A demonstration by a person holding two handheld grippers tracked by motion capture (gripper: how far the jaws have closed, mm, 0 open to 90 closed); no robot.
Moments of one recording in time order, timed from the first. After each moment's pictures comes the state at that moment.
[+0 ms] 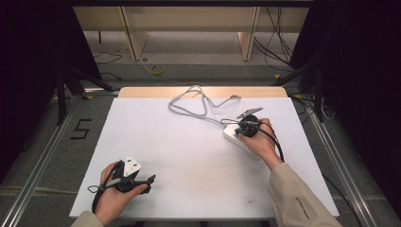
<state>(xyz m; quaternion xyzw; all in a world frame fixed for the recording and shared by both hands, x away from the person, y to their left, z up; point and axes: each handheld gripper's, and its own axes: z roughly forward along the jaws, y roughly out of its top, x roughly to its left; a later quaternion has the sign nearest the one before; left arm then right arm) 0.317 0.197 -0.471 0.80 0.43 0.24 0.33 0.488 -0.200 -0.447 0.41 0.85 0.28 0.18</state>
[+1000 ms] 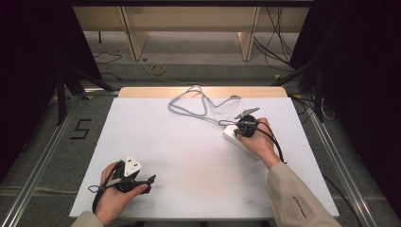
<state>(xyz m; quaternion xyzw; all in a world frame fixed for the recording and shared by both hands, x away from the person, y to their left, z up) 0.318 0.196 -0.471 0.81 0.43 0.24 0.33 0.489 -0.195 -0.449 0.40 0.86 0.26 0.18</state>
